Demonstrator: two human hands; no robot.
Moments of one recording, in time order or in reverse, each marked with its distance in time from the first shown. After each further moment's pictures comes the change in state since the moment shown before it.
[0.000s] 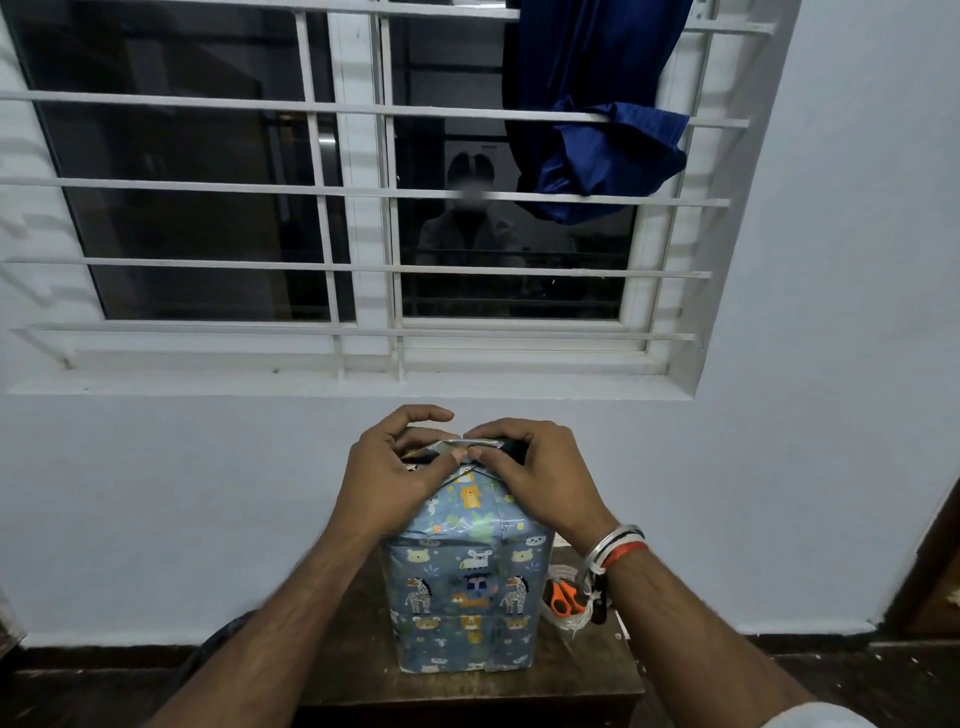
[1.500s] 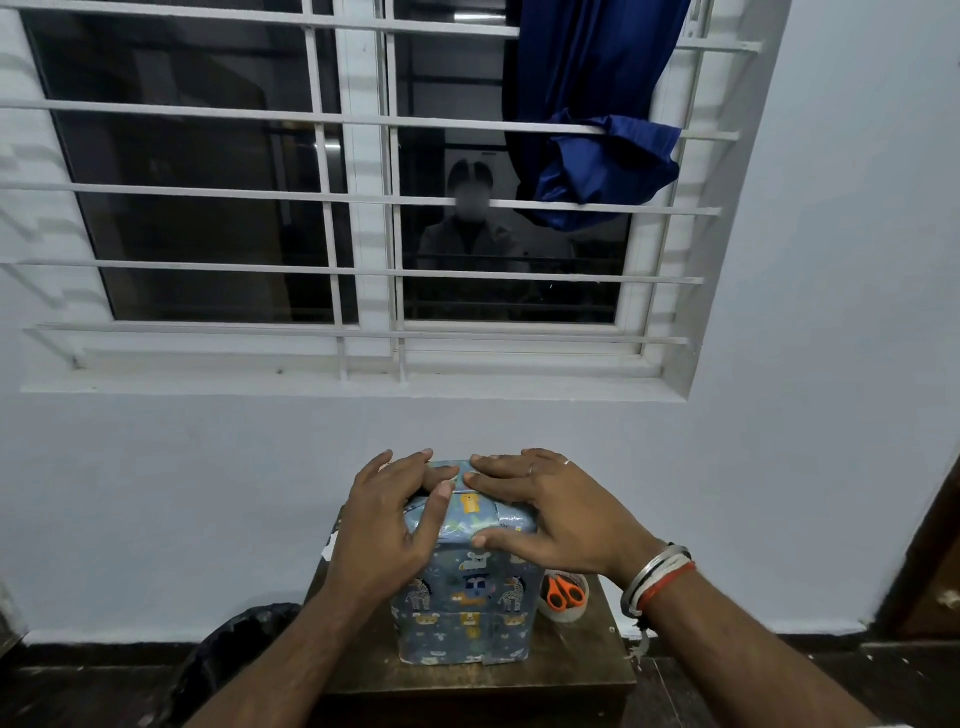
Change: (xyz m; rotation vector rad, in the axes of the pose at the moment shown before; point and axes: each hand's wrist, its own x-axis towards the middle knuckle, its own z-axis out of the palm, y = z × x) left_hand -0.040 -0.045 -0.001 0.479 0.077 0.436; right_hand -0.038 -0.003 -0.028 -0.514 -0.415 -0.283
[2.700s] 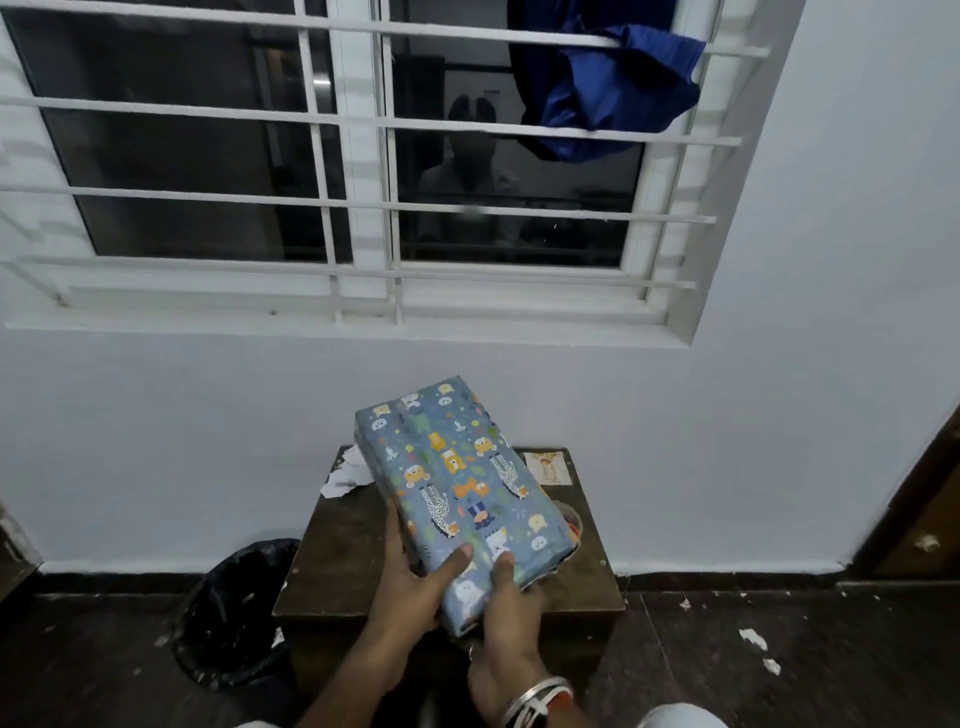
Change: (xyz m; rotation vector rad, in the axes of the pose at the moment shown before) left_hand -0.117 0.010 0.057 -0.738 -0.137 -1.137; right_hand -0.046 -0.081 0.210 1.639 0.847 1.526
